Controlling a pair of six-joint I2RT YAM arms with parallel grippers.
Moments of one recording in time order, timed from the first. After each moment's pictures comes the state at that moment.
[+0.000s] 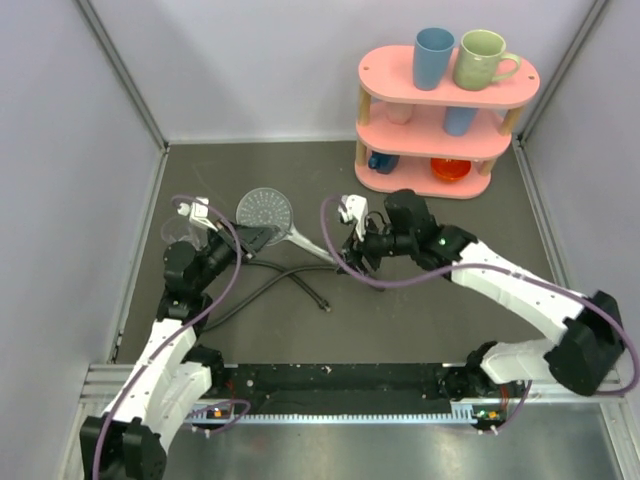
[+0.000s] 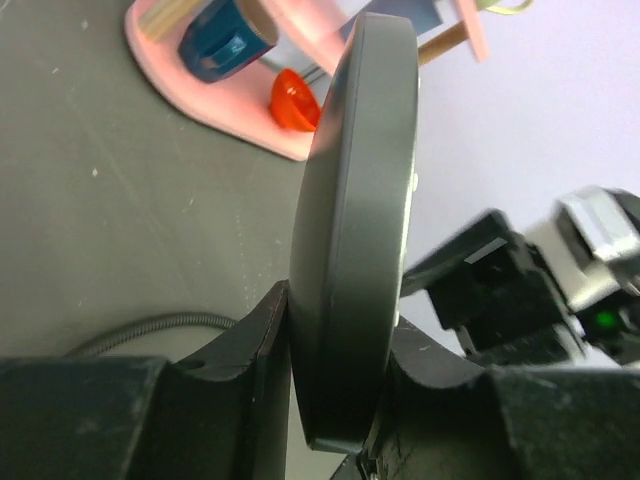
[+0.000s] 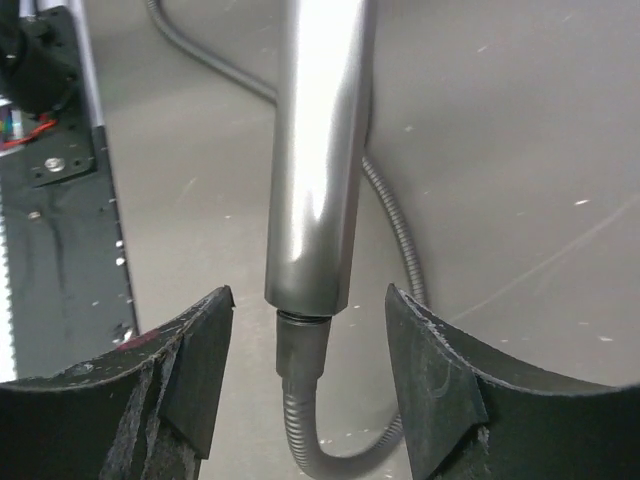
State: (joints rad) left arm -0.13 0.74 0.41 0.44 0.56 -1.00; right arm 0.73 1.32 1.06 -0.33 -0.59 -0.20
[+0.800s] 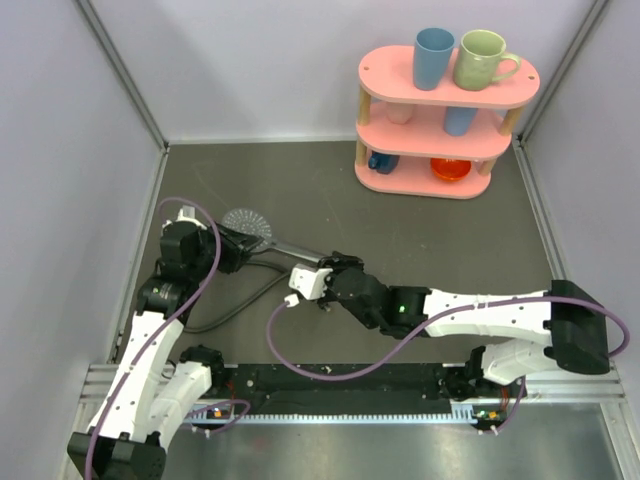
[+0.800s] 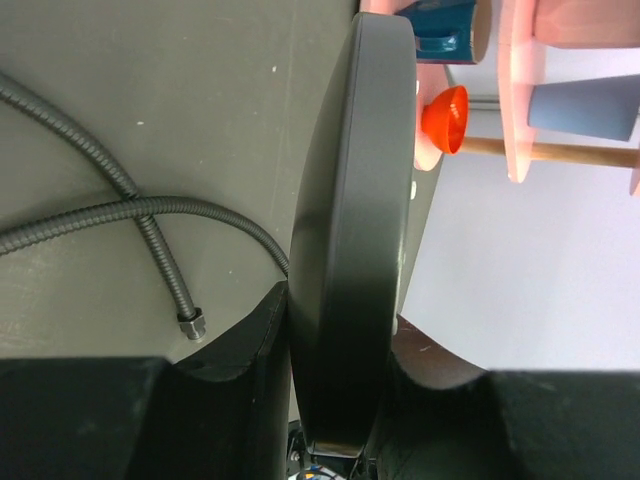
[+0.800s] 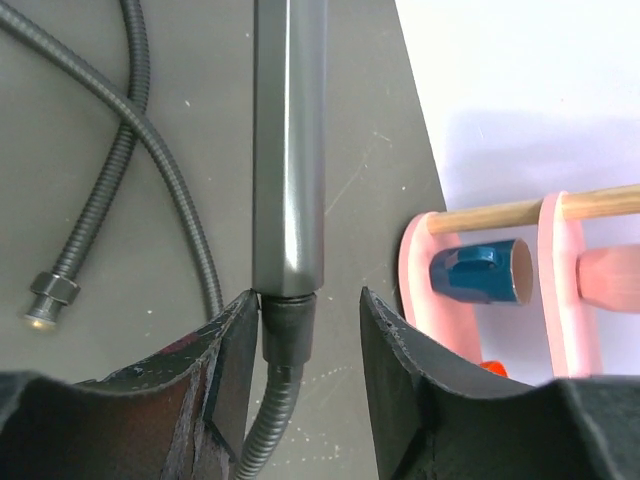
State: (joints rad) left arm -0.15 0.74 0.75 -0.47 0.28 -1.13; right arm 1.30 1.33 0.87 0.04 0.58 -0.67
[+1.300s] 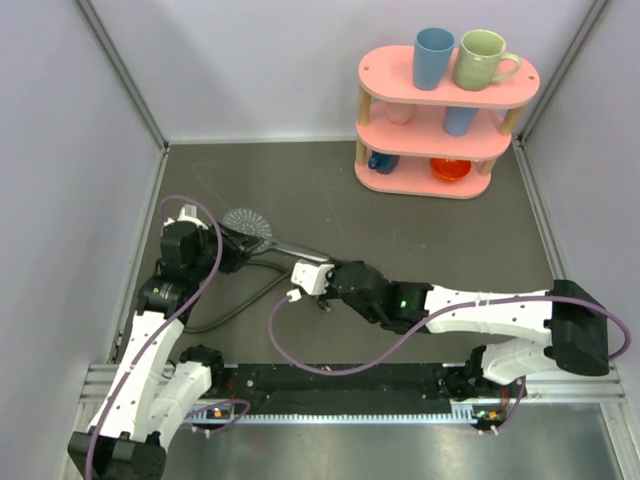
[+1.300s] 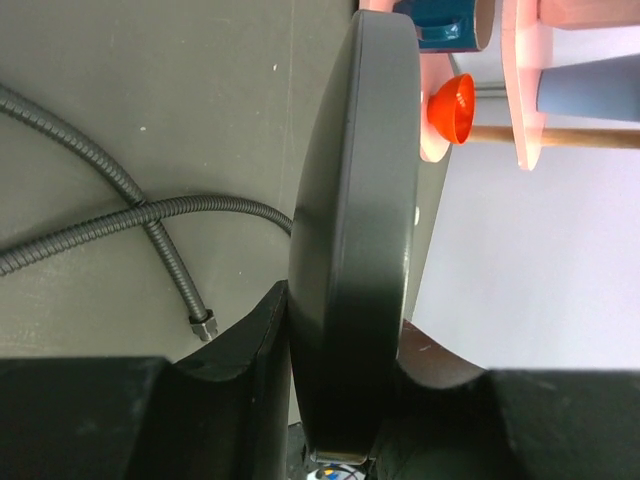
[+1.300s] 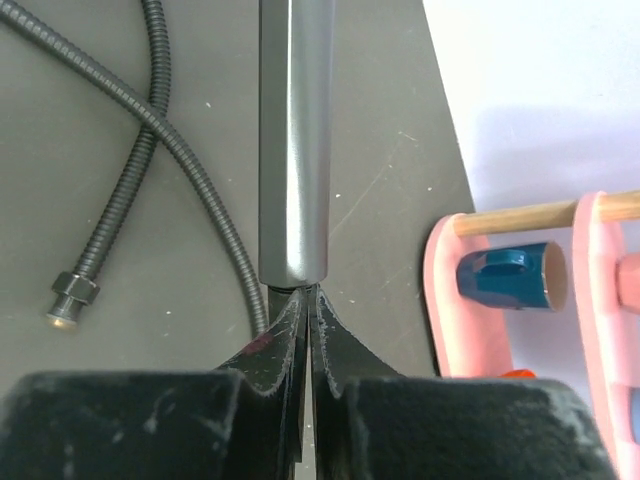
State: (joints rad) left arm -0.15 0.75 0.75 -0.49 0.29 -1.10; right arm 1.27 1.34 0.88 0.03 0.54 -0.64
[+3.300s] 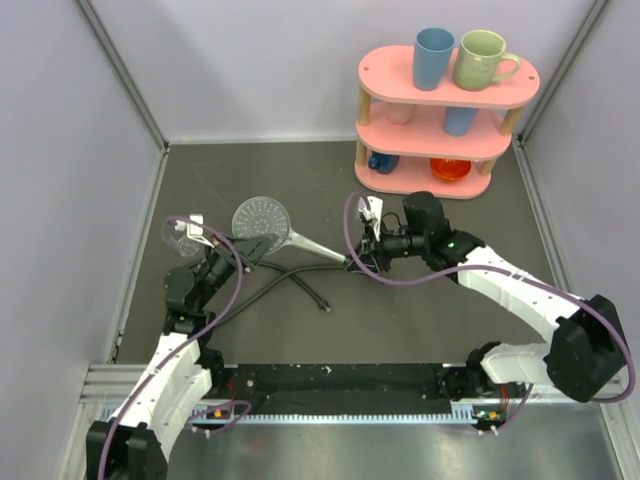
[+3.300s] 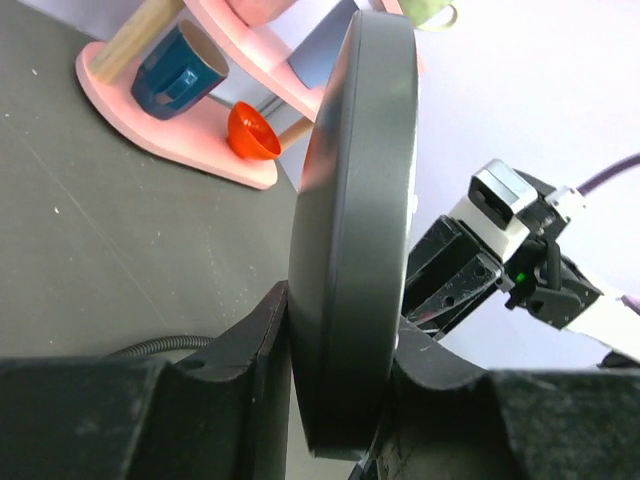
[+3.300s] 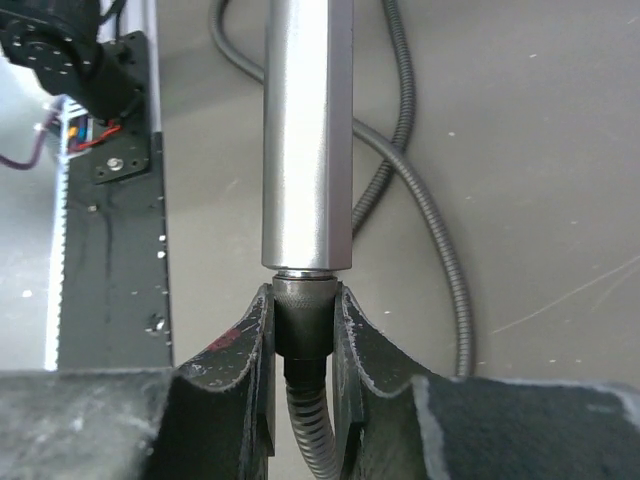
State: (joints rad) left arm -0.14 0.65 0.23 0.66 0.54 -1.07; right arm 0.63 1.25 0.88 -0.13 -0.76 -0.20
